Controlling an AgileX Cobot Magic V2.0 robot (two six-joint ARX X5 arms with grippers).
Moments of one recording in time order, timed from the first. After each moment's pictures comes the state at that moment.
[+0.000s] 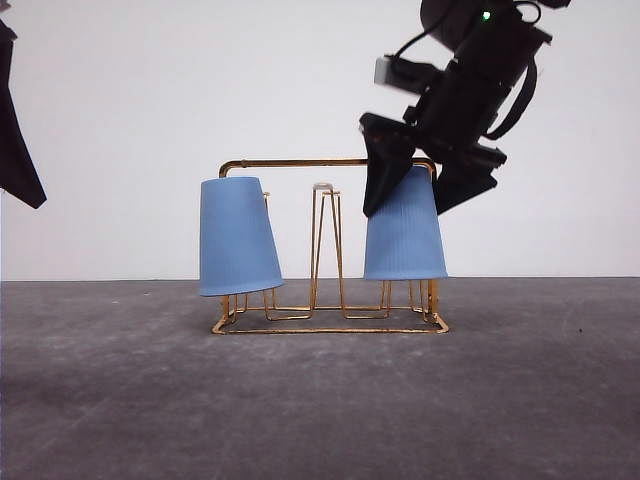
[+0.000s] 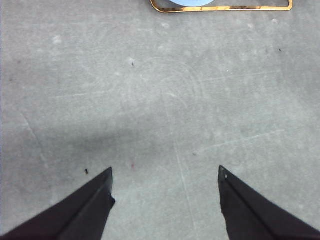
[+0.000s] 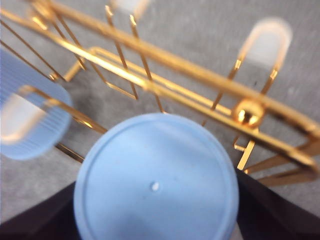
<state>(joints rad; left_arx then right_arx) -0.45 0.80 0.65 -0.68 0.10 -0.30 0.41 1.75 1.34 -0.39 -0.18 0.03</state>
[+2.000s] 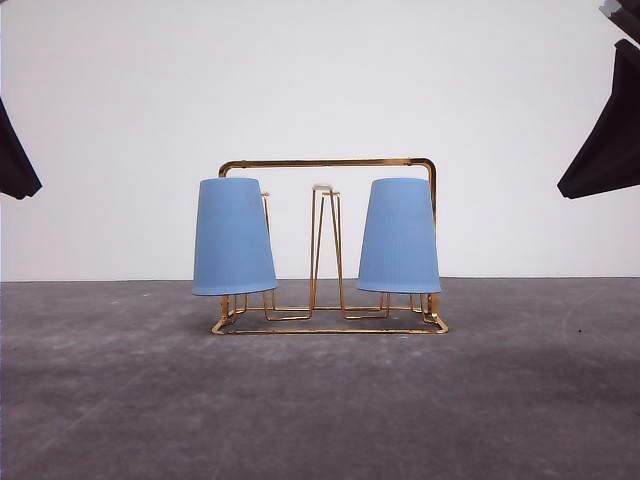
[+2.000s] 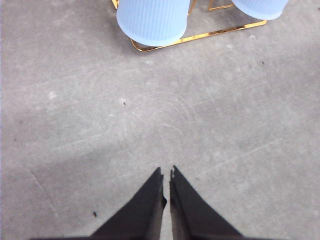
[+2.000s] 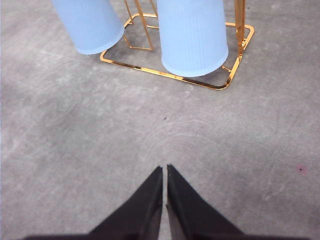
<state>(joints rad) -0.45 0.80 0.65 -0.59 0.10 -0.13 0.40 0.71 0.45 -0.28 -0.24 0.20</state>
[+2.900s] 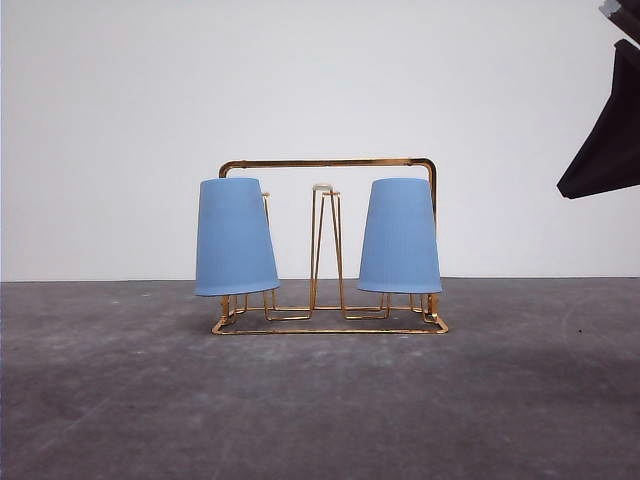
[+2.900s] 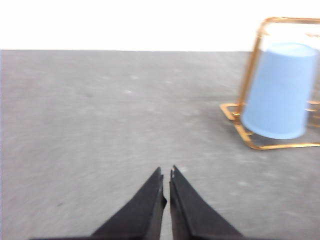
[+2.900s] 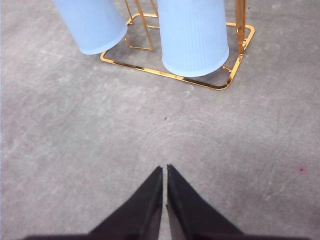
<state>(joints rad) -0.03 0.05 0.09 -0.20 0.09 -0.01 0.40 0.71 0.45 -0.28 -0.24 0.20</state>
